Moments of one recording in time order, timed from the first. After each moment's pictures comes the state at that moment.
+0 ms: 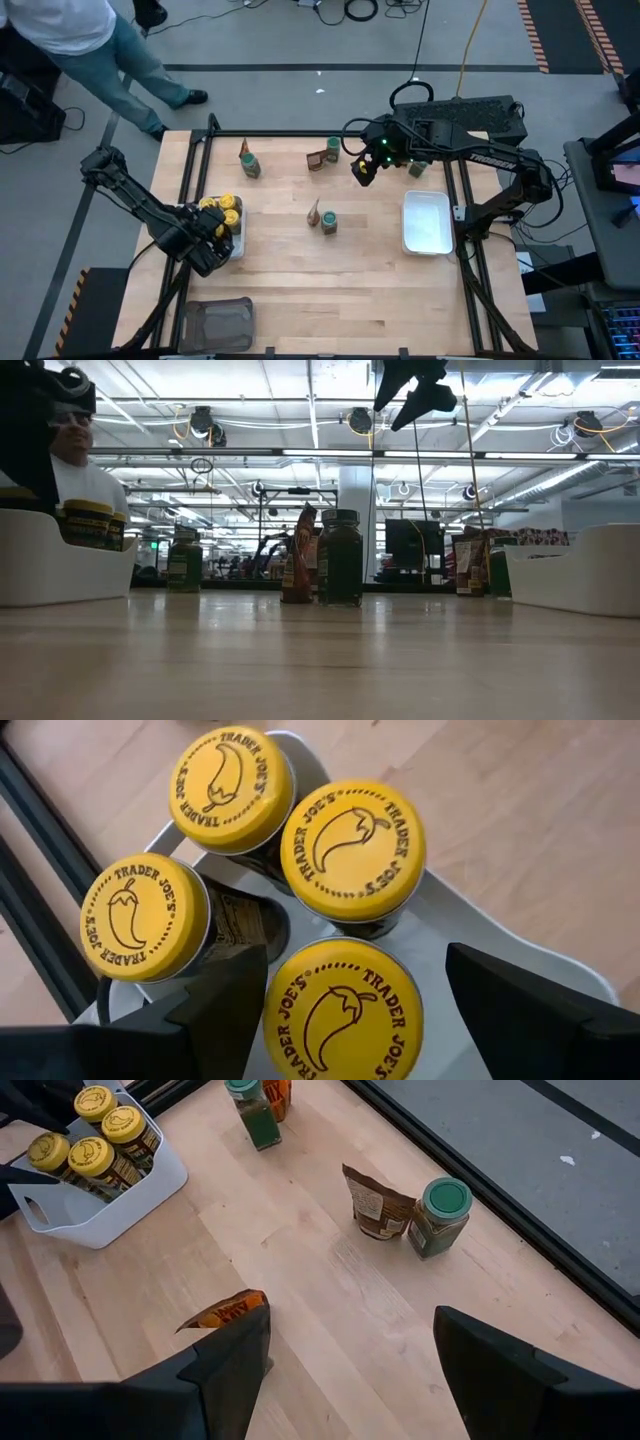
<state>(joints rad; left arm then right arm) -0.70 1.12 0.78 -1.36 -0.46 -1.53 -0.23 1.48 1.61 -0.98 0.16 0.45</state>
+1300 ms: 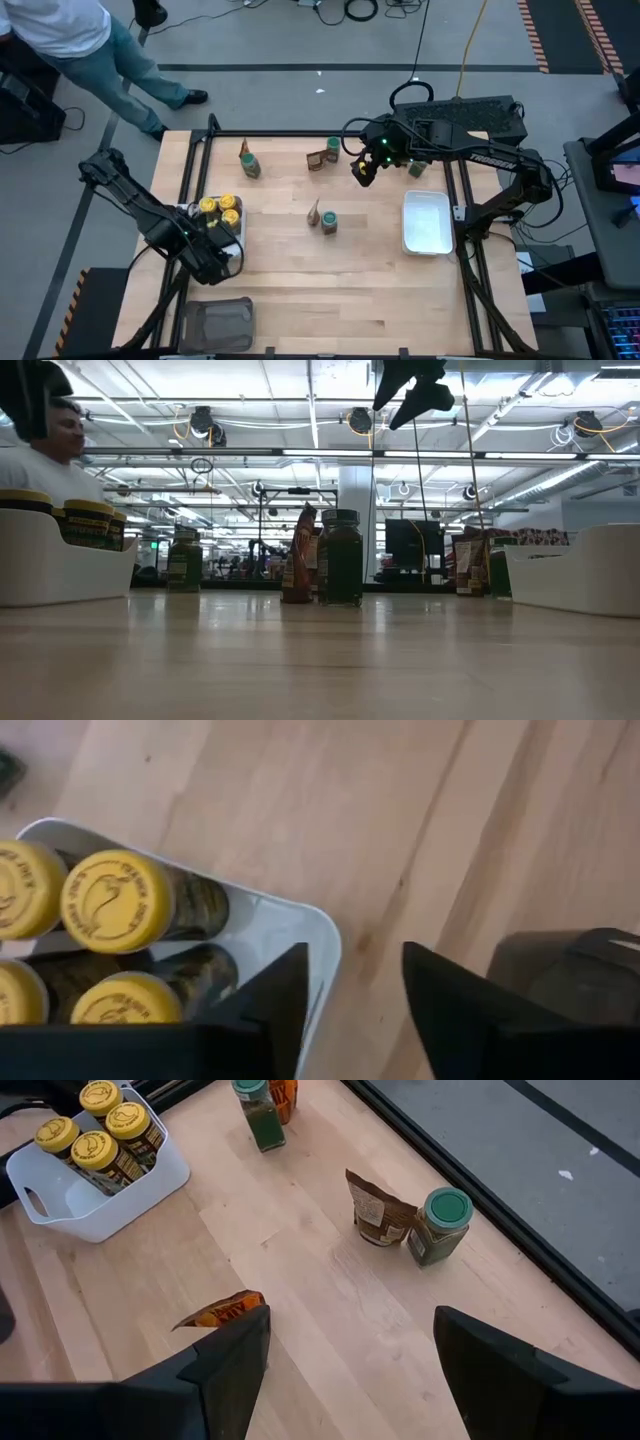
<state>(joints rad) -0.70 1.18 1.04 -1.23 -0.29 -1.07 -0.23 1.48 1.61 -0.97 0.16 0.41</state>
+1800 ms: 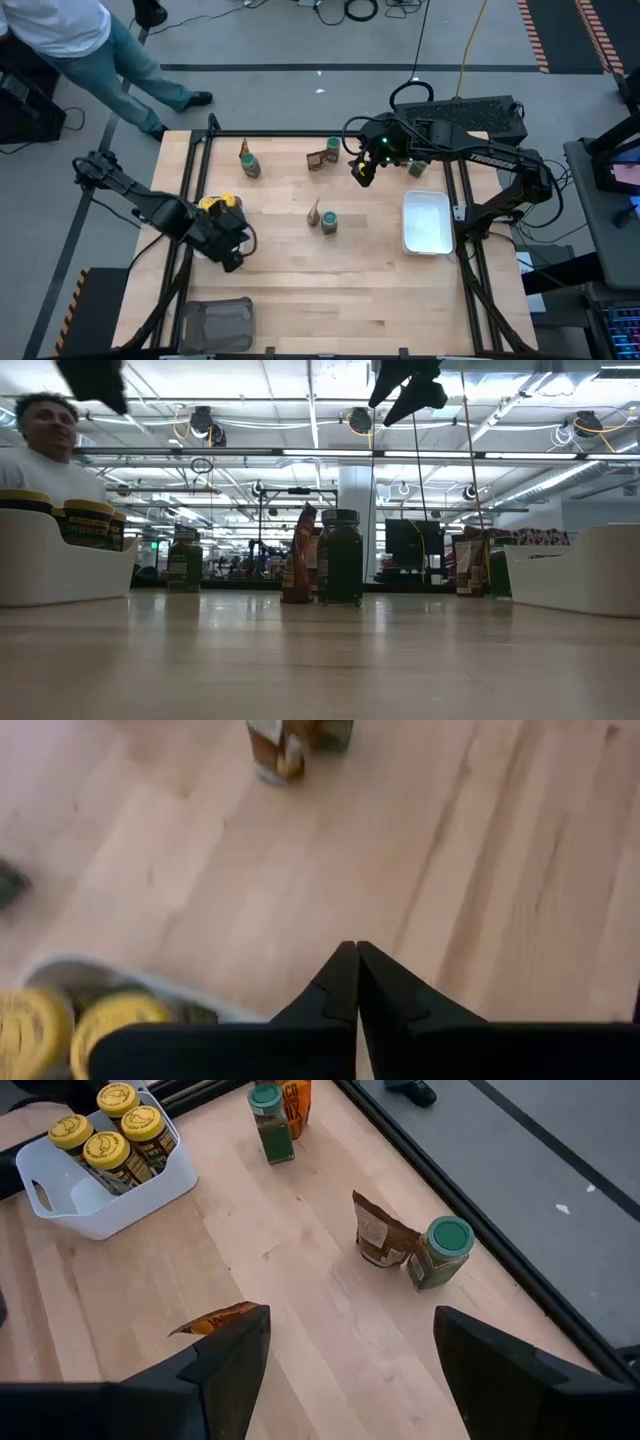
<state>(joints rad) -0.50 1.12 1.05 -1.03 -0.36 -0.84 -0.23 1.48 1.61 -0.93 0.16 0.32</state>
